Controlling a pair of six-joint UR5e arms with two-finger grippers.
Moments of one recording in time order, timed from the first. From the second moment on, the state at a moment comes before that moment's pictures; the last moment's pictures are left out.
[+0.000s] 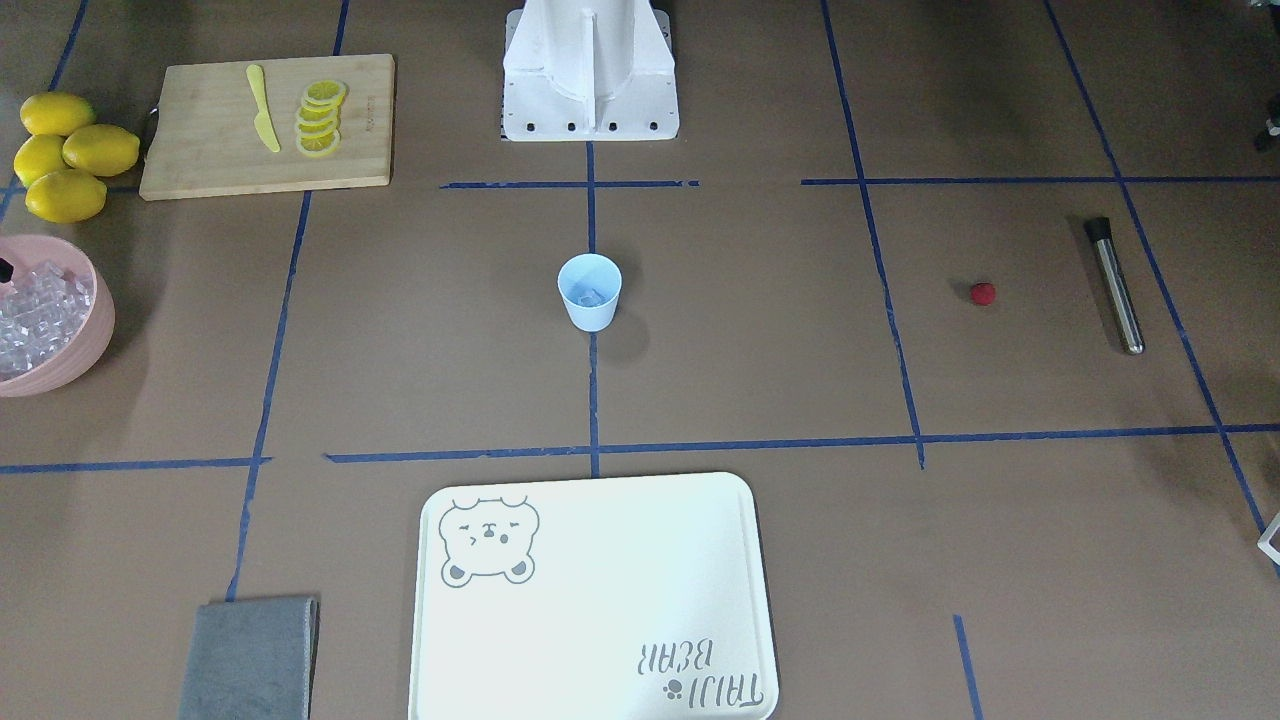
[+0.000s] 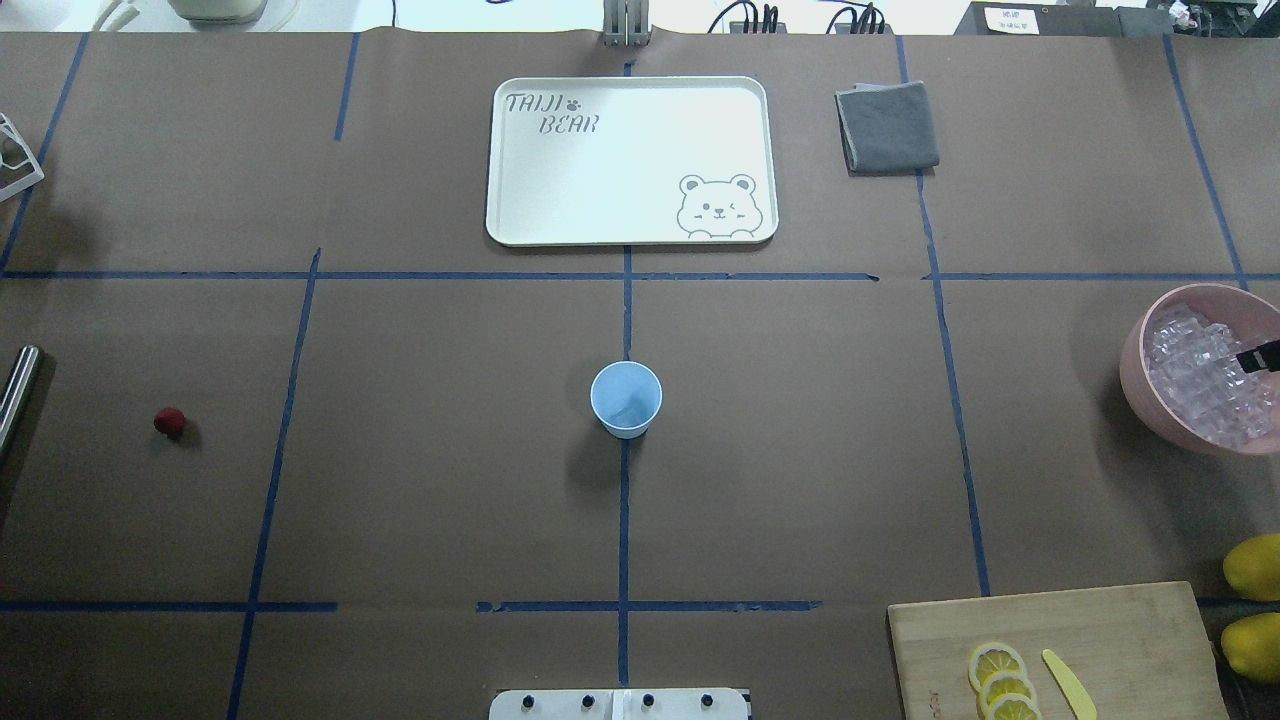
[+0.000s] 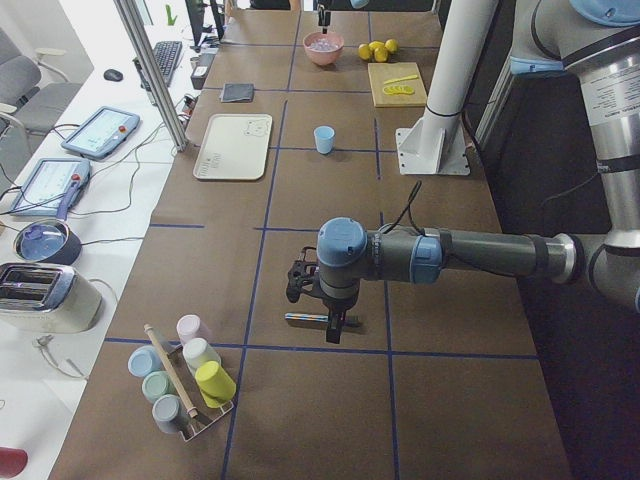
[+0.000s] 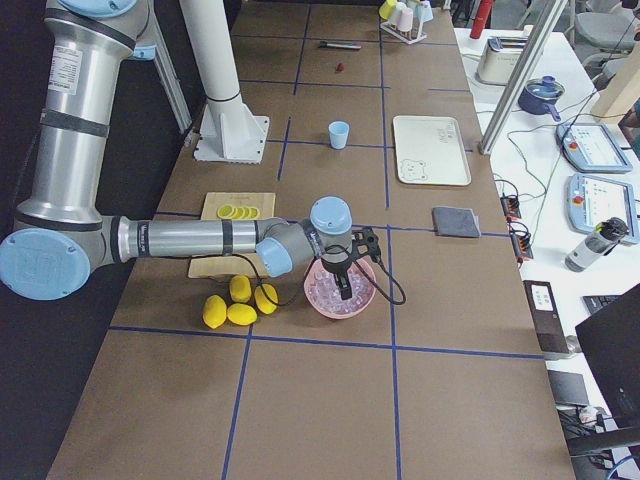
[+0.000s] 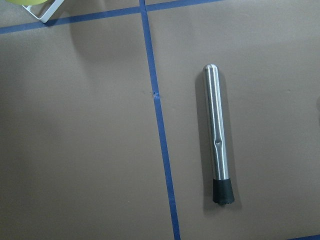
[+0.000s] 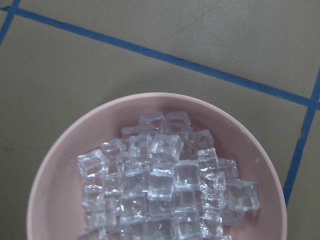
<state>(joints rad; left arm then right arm) -1.53 -1.24 -1.95 -1.57 -2.37 0.09 1.23 -1.80 1.79 -1.10 2.27 0.23</state>
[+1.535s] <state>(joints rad) -1.53 -1.21 -1.97 -1.57 -2.42 0.09 1.11 -1.80 1.76 -1.10 2.16 0.17</state>
